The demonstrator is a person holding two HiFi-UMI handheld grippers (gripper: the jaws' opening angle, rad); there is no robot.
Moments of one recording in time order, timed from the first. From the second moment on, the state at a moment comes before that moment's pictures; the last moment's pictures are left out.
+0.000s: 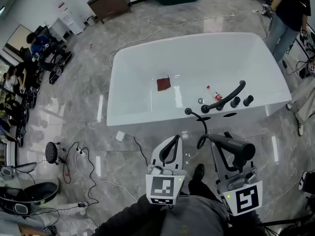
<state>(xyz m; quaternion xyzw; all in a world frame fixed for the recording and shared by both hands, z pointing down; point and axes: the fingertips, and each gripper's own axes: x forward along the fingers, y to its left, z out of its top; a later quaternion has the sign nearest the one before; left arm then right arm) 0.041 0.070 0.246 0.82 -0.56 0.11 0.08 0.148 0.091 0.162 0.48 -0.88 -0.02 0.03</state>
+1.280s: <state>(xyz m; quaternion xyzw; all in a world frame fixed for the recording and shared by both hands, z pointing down) -0.036 -0.057 0.185 0.79 -0.61 -0.02 0.05 0.060 -0.011 -0.002 0.42 -0.89 -0.17 -0.03</state>
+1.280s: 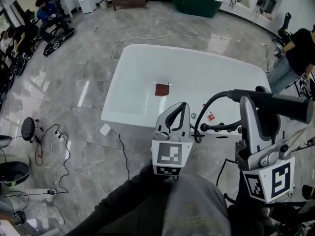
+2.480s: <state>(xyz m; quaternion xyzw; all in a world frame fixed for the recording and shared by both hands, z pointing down) -0.042 -0.066 0.223 0.81 -0.58 0.03 0.09 0.057 -0.060 0.061 0.45 -0.89 -0.11 0.02</state>
